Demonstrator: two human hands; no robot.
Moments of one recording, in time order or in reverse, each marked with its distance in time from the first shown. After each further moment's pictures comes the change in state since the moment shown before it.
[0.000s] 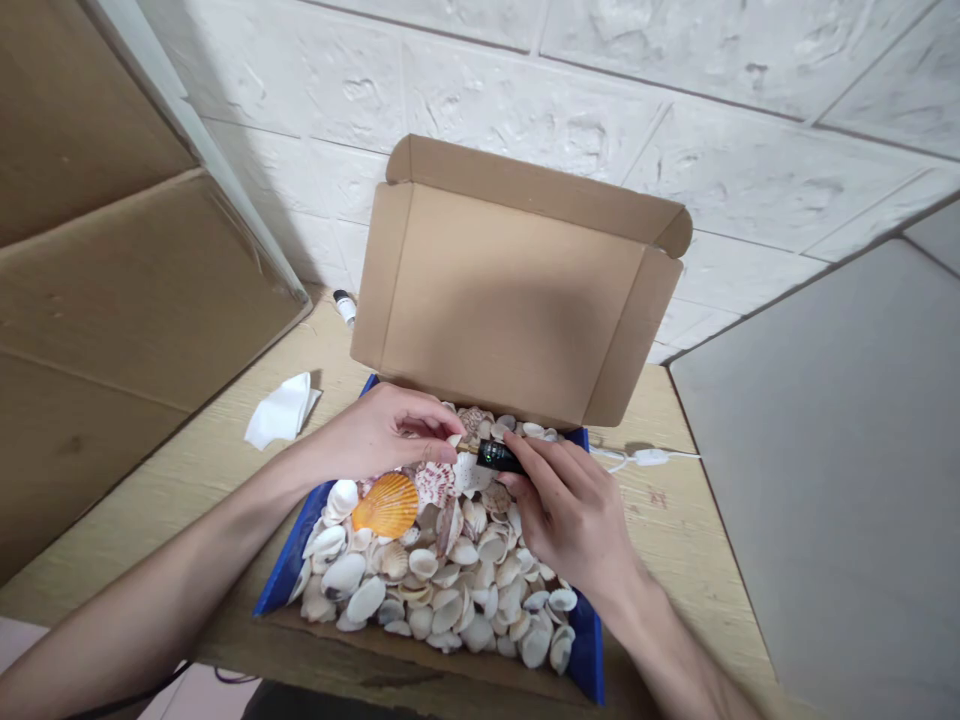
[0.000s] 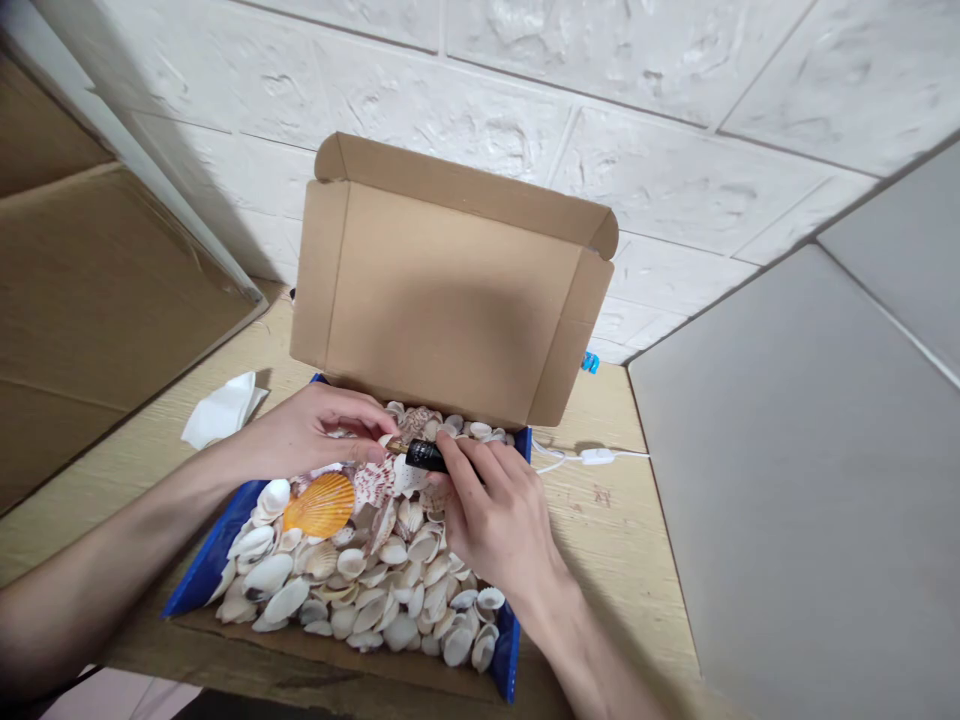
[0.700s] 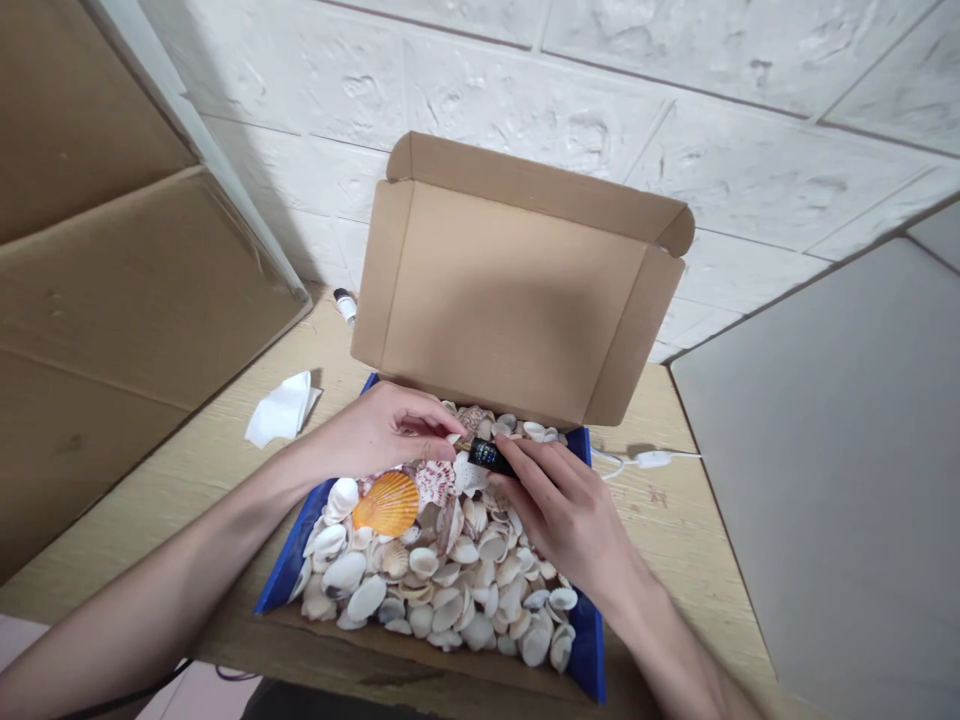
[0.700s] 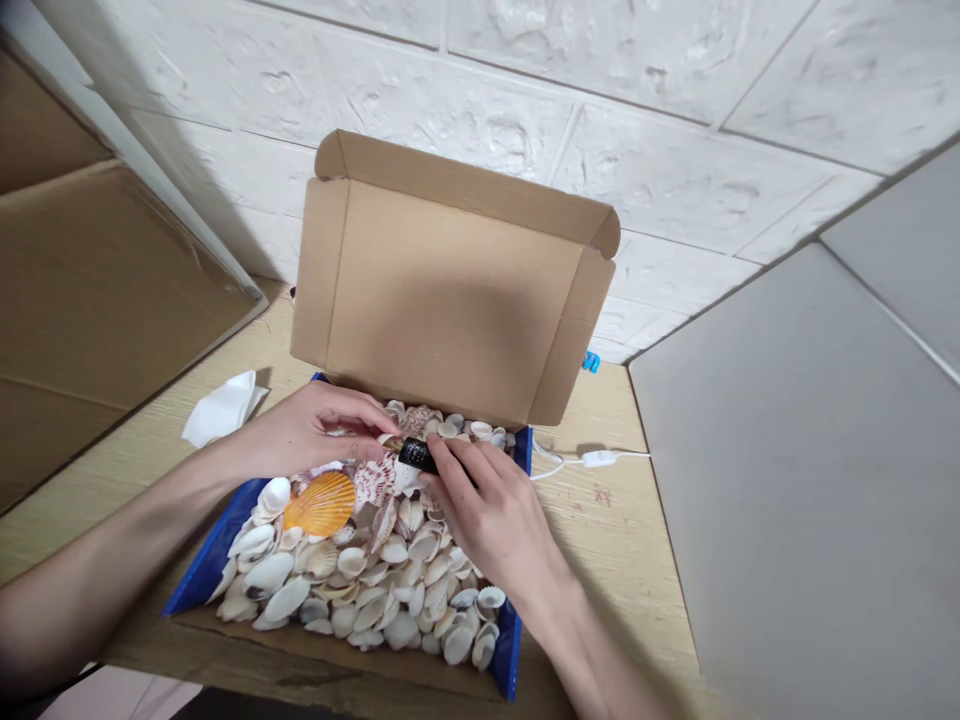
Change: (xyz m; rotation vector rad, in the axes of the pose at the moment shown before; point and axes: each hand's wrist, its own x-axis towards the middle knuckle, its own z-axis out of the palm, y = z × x) left_hand 0.001 -0.002 -0.002 -0.036 0.011 0.028; right_hand 0.002 -0.001 0.000 0.068 -0.063 -0.044
